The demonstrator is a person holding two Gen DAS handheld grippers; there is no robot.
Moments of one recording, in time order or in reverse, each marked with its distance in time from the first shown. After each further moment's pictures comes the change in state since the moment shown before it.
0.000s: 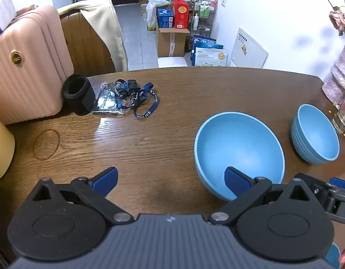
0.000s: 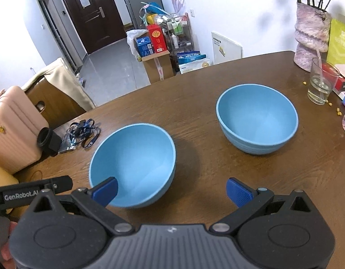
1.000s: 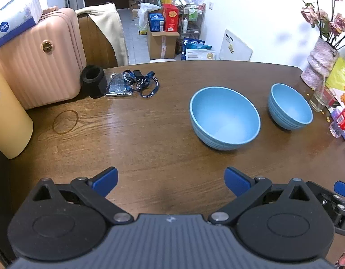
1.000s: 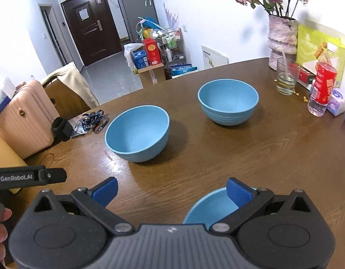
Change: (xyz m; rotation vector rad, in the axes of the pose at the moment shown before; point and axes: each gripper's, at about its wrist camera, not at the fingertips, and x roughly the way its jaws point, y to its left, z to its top) left arm -0.087 0.021 -0.071 0.042 -0.029 -0.041; right arm -0.107 0.008 -0.094 0.002 -0.093 -0.033
